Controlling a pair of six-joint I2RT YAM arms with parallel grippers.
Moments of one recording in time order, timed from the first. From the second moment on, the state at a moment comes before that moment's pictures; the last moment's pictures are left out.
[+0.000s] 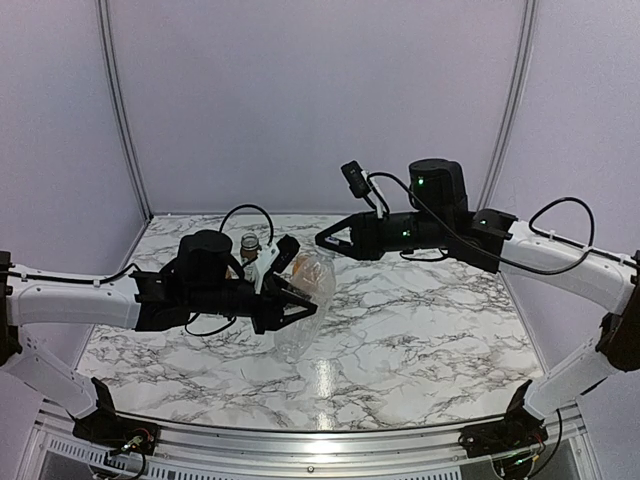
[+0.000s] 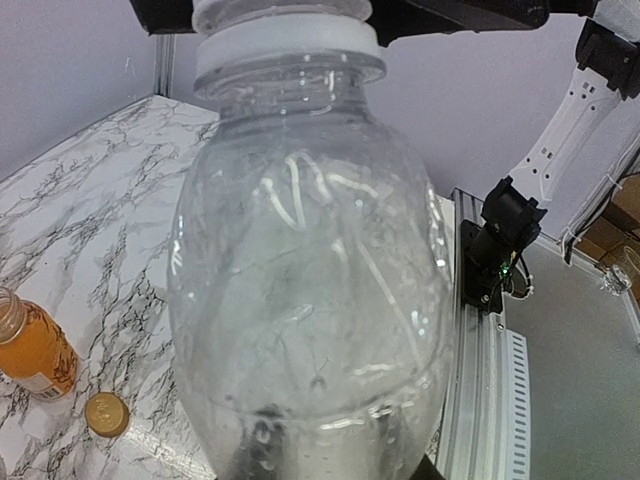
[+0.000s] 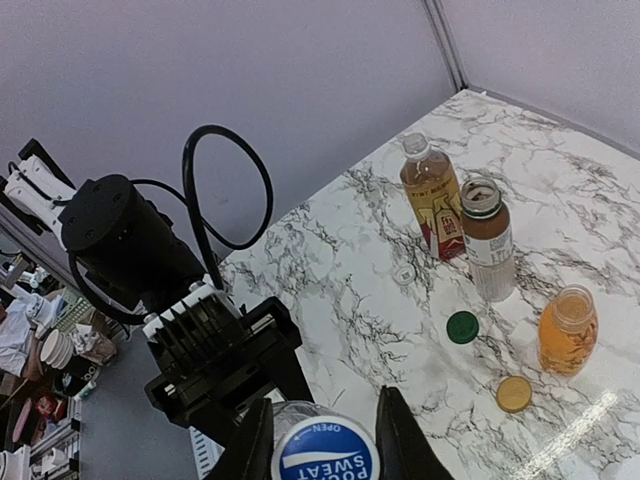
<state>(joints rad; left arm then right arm) -0.97 1.39 0.84 0.21 0.36 -0.15 0.83 1.42 1.24 -0.14 -0.51 0.37</state>
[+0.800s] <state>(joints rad) -0.96 1.35 0.83 0.21 0.72 -0.12 0.78 1.41 1.26 -0.17 -1.06 -0.11</state>
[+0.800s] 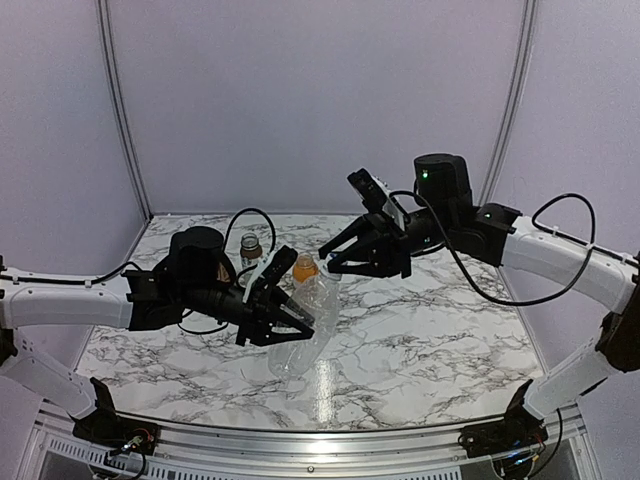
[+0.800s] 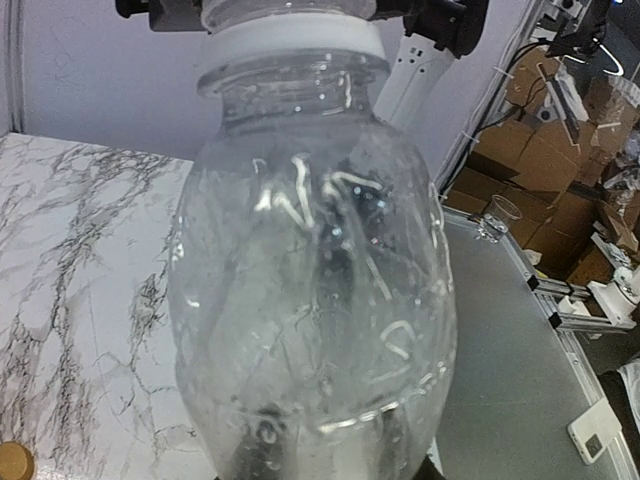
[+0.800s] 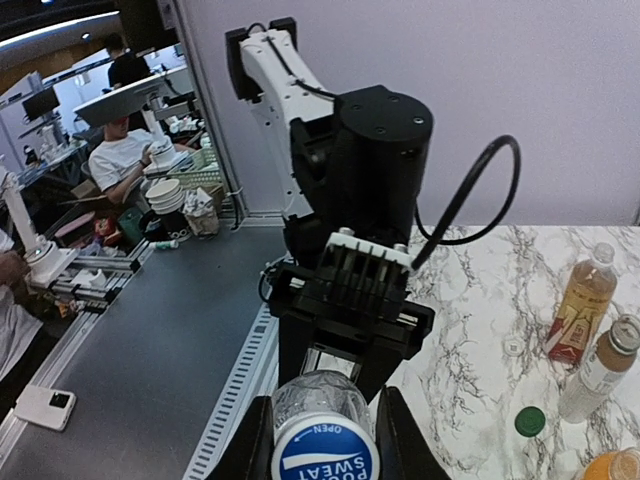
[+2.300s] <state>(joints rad) -0.98 1.38 0.83 0.21 0.38 -0.13 0.84 1.38 1.25 -0.15 -0.45 0.38</state>
